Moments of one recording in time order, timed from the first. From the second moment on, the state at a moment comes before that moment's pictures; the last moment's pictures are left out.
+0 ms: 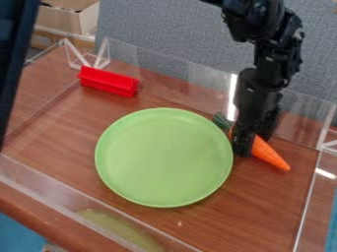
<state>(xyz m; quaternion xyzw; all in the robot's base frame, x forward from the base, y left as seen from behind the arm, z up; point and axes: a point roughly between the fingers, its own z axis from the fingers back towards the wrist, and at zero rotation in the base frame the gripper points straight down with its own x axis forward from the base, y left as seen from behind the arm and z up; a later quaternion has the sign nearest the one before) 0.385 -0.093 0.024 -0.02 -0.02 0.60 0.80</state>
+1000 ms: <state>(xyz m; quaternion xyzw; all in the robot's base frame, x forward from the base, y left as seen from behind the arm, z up) 0.381 -0.080 0.057 -0.04 0.07 0.60 0.80</state>
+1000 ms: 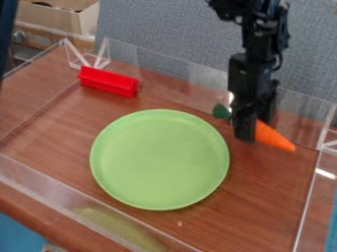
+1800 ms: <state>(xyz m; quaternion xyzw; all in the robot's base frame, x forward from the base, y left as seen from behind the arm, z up) 0.395 -0.024 0.157 -0.11 0.14 0.67 0.72</state>
